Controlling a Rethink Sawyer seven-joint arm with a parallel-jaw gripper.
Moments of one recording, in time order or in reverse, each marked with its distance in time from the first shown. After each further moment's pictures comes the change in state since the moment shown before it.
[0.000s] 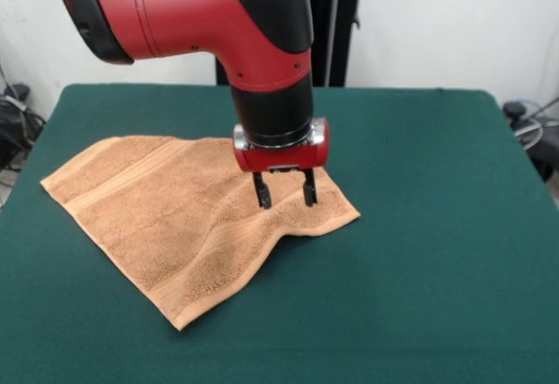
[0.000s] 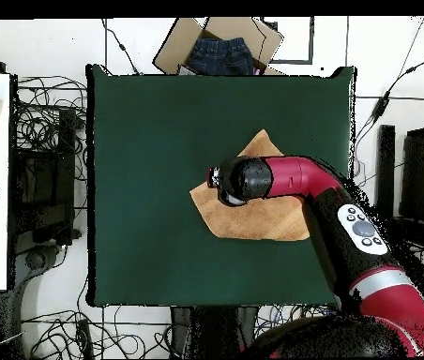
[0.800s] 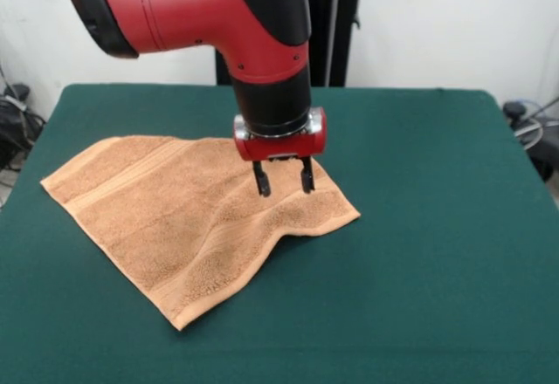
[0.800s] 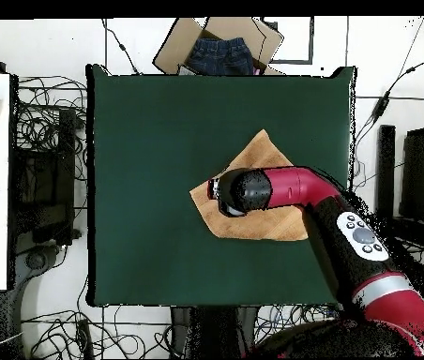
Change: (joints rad) arm -0.012 0.003 -0.001 0.049 -0.042 -0.026 0.000
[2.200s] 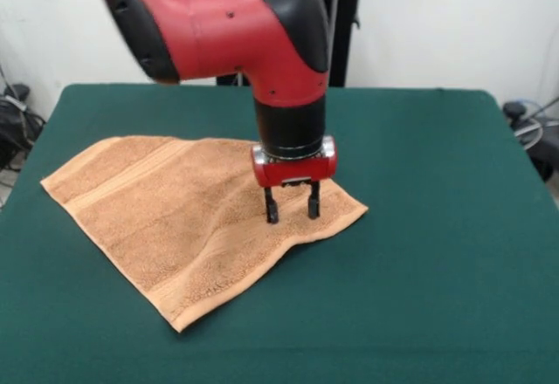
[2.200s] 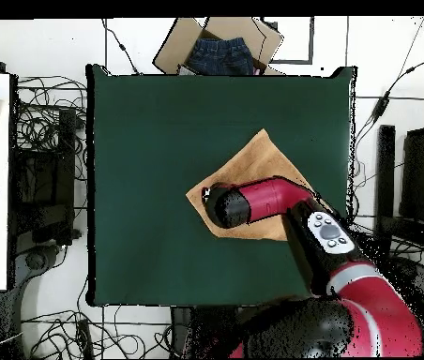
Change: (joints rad) arm 0.125 0.051 -0.132 0.003 -0.141 -0.257 0.017
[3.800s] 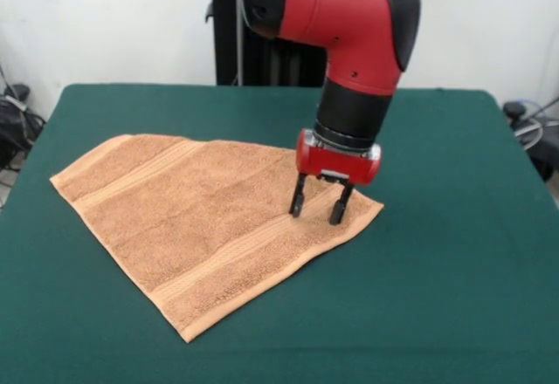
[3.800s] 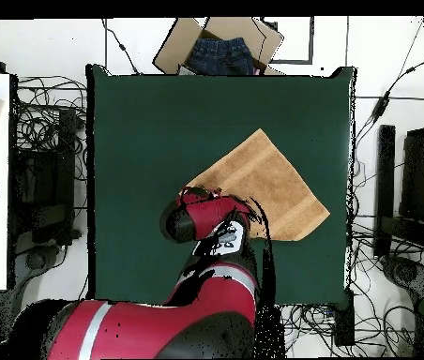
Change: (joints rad) arm 0.562 0.069 -0.599 -0.042 0.433 -0.347 0.157
